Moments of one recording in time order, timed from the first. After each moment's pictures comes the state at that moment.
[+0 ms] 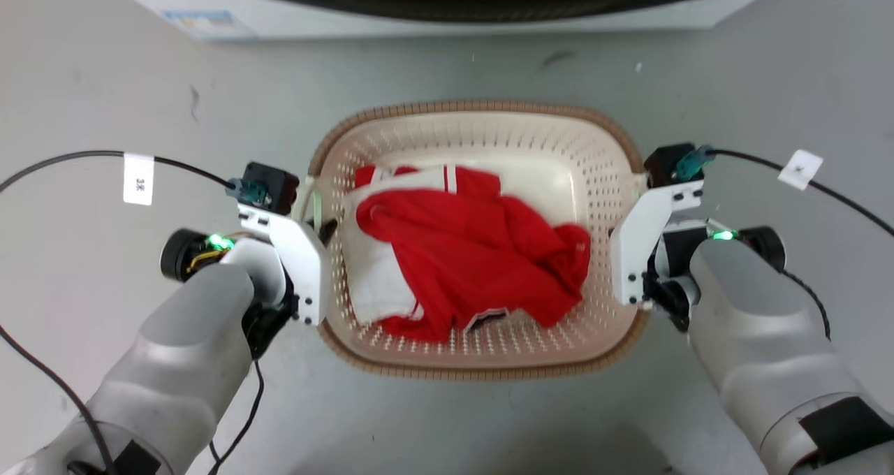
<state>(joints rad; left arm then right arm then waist) -0.89 0.33 -0.96 1.00 -0.90 -0.13 0.00 -0.94 -0.04 0.36 1.28 0.35 0.13 0.21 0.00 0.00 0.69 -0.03</state>
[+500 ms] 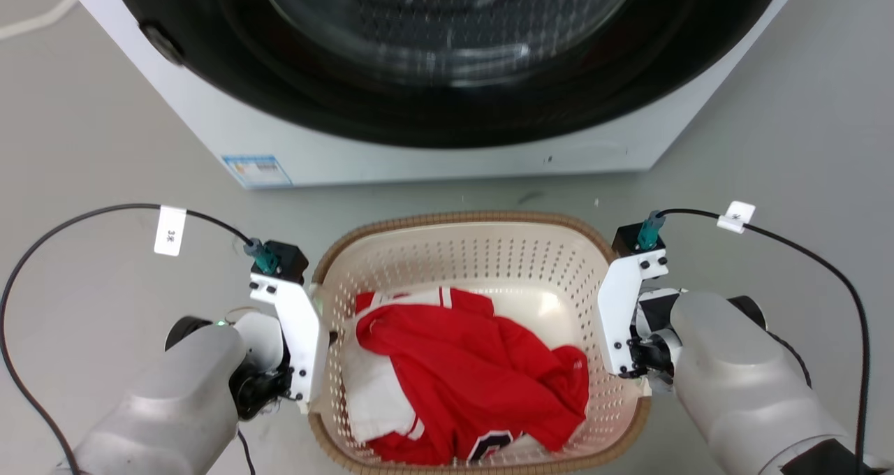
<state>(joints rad) -0.78 0.43 -1.13 0.85 -1.14 -0.13 0.30 -0.83 -0.03 0.47 1.26 0.41 0.13 0.51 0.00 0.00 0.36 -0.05</state>
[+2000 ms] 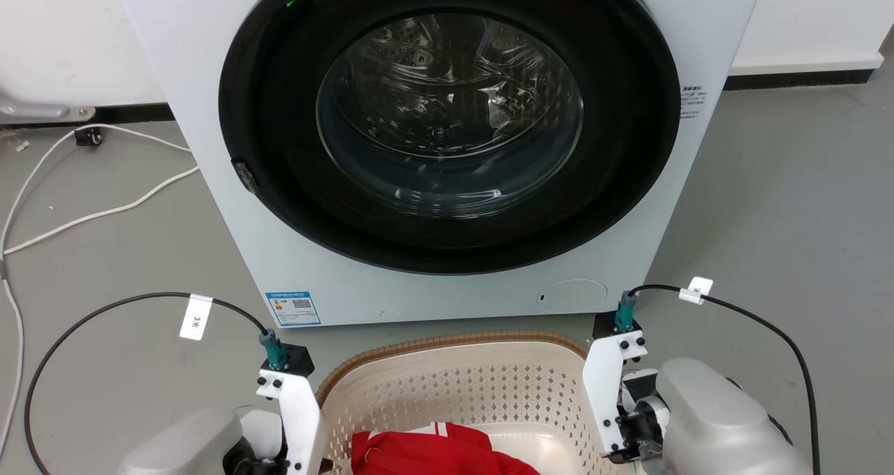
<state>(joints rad) -0.64 0.51 -1.27 0.73 -1.33 -0.13 0.53 -0.68 -0.04 0.66 1.20 0.62 0.12 0.71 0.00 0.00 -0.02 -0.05</state>
